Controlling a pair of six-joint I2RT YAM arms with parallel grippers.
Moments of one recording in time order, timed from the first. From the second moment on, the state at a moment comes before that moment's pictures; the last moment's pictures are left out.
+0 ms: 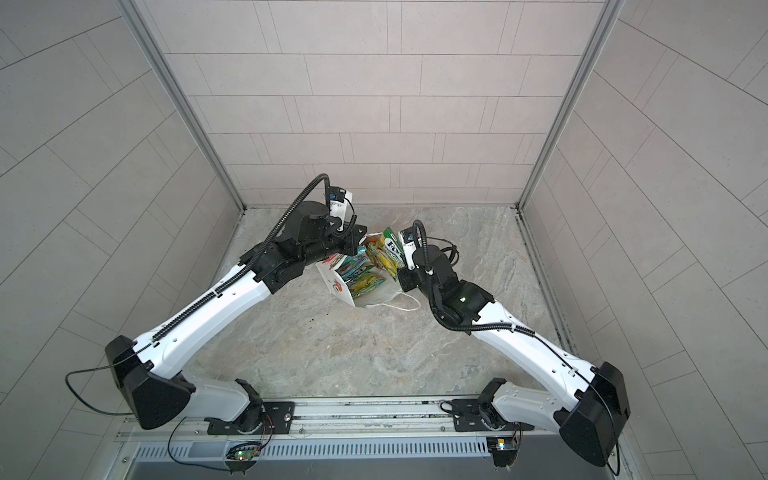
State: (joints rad) left arm -0.68 1.41 1.45 -0.44 0.02 -0.39; right arm 0.68 1.12 0.99 -0.30 0.28 0.09
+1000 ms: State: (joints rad) left arm -0.68 1.41 1.44 -0.44 0.04 -0.39; right arm 0.43 0.99 1.19 -0.49 0.34 0.09
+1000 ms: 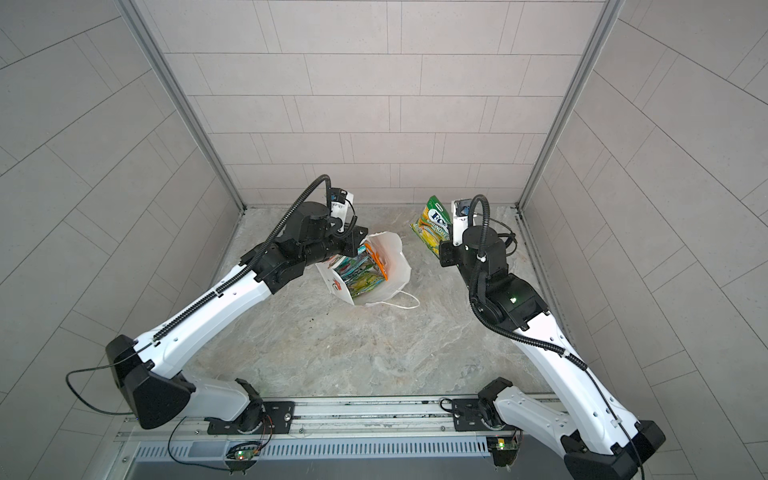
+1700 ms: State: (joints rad) left arm -0.68 1.40 1.41 -0.44 0.07 -0.39; right arm 0.11 1.37 1.04 -0.24 -0.20 0.36
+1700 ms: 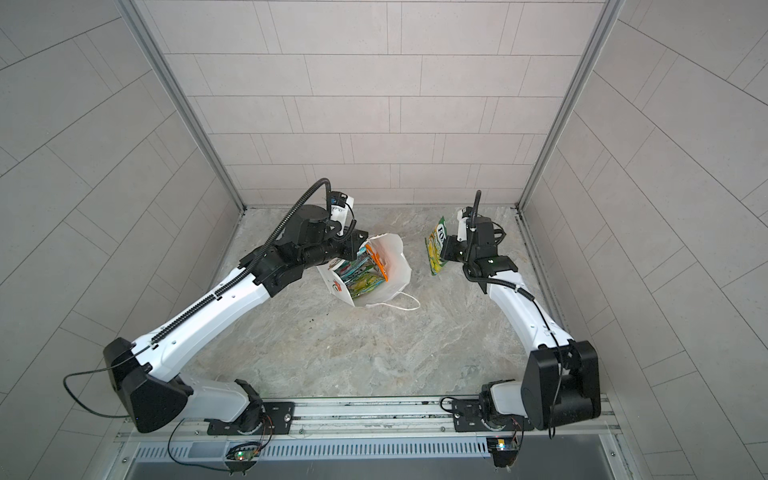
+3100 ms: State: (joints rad) left arm -0.68 1.40 1.40 -0.44 0.07 -0.39; right arm -0.01 1.91 1.24 -0.12 -0.26 0.39
